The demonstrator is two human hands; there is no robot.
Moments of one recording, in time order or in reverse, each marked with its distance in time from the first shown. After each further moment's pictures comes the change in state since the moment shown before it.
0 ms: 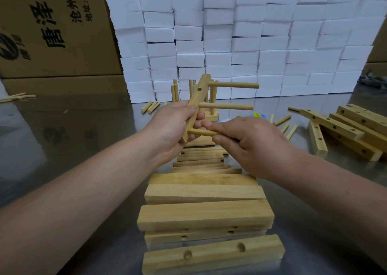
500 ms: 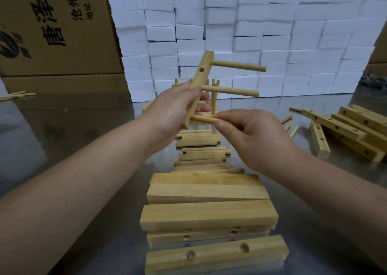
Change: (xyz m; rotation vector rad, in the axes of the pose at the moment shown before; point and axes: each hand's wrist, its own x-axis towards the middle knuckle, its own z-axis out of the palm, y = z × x) left_hand 0.009 0.014 -0.007 0.192 -0.054 0.202; right_hand 0.005 0.000 0.004 0.226 0.057 0.279
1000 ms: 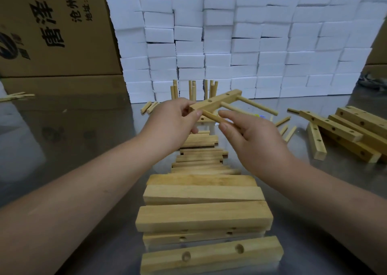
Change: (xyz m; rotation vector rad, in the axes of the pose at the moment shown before) left_hand -0.002 -0.021 -0.002 0.600 0.128 0.114; right_hand -0.005 0.014 0.006 -0.047 0.065 0.087
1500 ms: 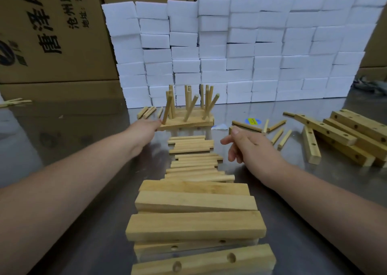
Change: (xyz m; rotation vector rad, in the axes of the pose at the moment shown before) left_hand 0.048 -0.079 -0.007 -0.070 0.057 -0.610; right_hand 0.001 0.042 0.008 0.354 -0.148 0.373
